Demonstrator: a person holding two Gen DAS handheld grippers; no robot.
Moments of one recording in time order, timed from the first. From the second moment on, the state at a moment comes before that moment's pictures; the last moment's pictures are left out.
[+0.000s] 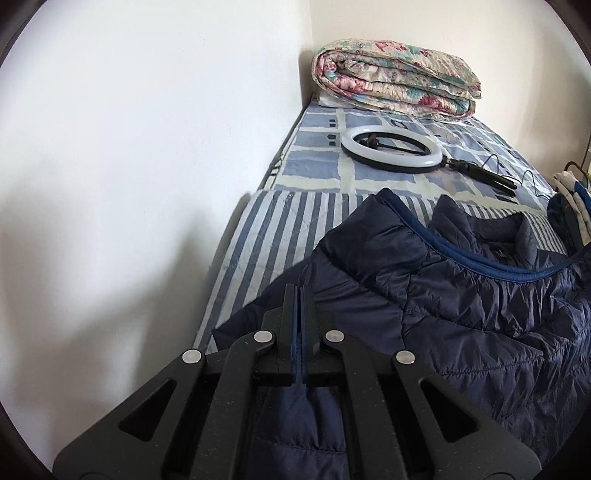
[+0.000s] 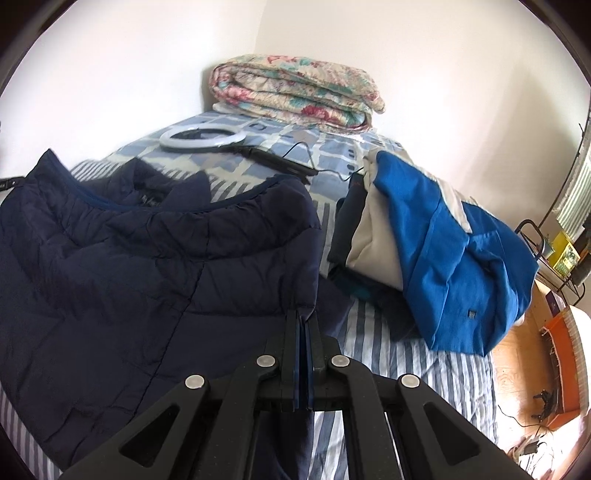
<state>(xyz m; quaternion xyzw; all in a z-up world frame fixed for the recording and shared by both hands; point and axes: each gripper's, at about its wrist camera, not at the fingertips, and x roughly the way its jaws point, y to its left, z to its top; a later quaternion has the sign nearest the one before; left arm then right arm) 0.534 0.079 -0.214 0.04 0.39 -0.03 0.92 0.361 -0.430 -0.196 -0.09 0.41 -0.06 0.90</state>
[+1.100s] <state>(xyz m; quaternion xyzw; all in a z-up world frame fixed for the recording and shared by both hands) 0.548 -0.015 -0.197 0.06 0.36 -0.09 0.93 0.404 -0.418 -0.218 -0.08 0.43 -0.10 0.89</state>
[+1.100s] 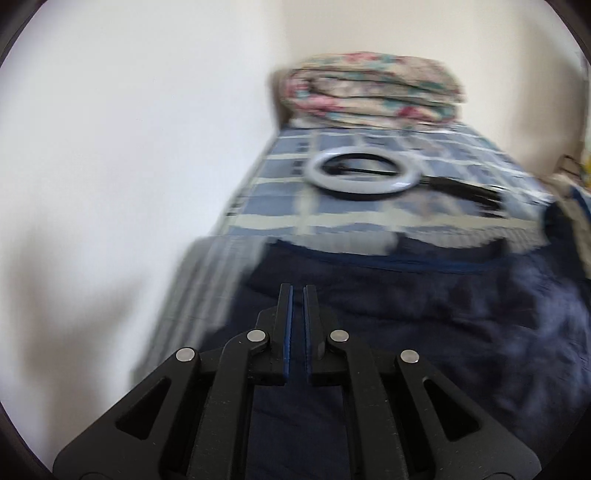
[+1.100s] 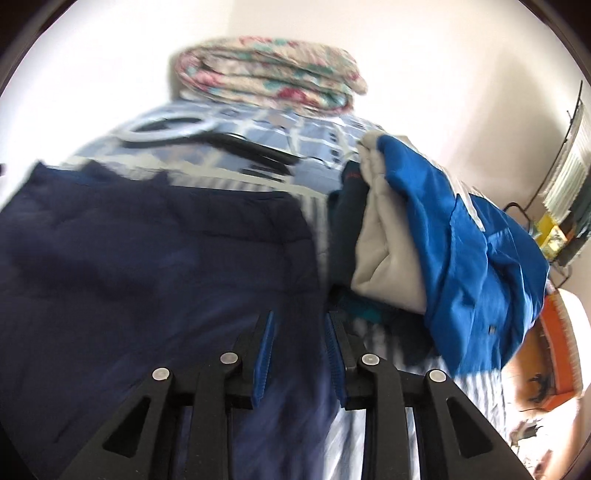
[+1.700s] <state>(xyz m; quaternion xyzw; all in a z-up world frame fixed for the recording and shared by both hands) 0.554 -0.163 -0.299 0.12 0.45 -0.15 0.87 0.320 -0.350 -0.264 -0.06 0.50 0.02 0.87</state>
